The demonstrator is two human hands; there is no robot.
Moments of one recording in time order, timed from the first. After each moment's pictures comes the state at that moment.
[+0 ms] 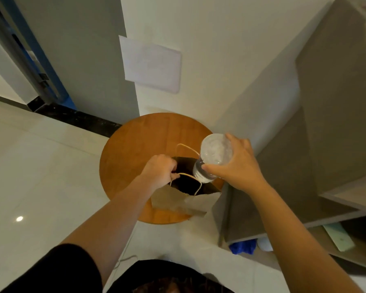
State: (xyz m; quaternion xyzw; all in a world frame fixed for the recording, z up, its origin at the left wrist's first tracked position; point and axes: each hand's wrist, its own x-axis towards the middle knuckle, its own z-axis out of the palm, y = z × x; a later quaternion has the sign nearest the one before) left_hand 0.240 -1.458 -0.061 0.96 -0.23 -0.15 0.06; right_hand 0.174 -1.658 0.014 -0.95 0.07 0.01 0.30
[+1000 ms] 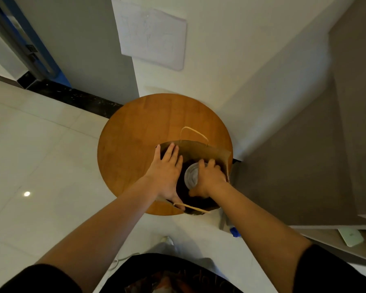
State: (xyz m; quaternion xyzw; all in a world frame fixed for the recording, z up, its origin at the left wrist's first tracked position) left_hand 0.237 -1.455 -0.082 0.91 -0.33 -0.20 -0.15; right_hand 0.219 -1.603 -0.103 -0.95 0.05 0.32 0.04
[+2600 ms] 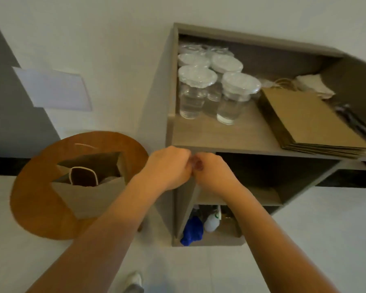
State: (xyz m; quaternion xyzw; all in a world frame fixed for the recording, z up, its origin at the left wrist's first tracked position) left_hand 0.036 -1.679 0.099 0.91 -0.40 -0.05 0.13; right_hand -0.028 -1.795 0.091 -0.95 0.15 0.01 0.28
